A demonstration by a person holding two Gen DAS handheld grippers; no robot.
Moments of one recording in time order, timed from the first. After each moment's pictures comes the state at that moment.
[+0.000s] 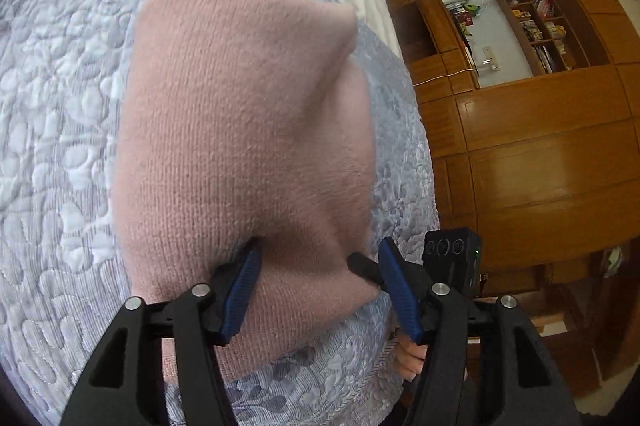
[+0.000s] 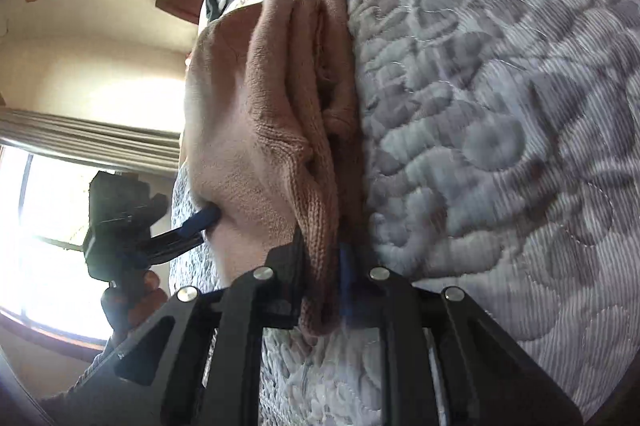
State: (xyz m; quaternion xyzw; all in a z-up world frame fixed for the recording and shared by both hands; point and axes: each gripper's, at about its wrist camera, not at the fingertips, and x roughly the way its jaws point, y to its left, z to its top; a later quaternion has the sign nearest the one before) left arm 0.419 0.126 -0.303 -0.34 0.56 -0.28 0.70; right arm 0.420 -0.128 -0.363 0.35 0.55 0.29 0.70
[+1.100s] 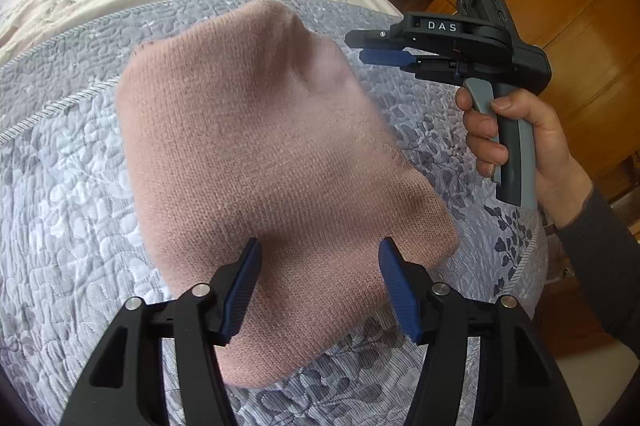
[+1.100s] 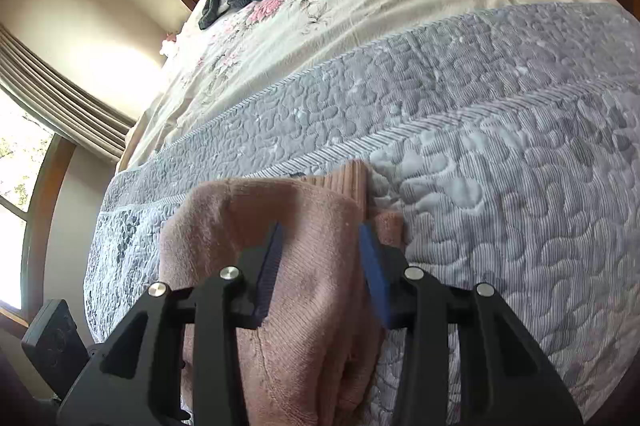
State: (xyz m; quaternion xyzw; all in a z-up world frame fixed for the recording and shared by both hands) left arm 0.384 0.094 -0.252 -0.08 0.54 -0.25 0.80; right arm 0.578 -0.075 -0.295 0.16 0.51 0.24 0.81
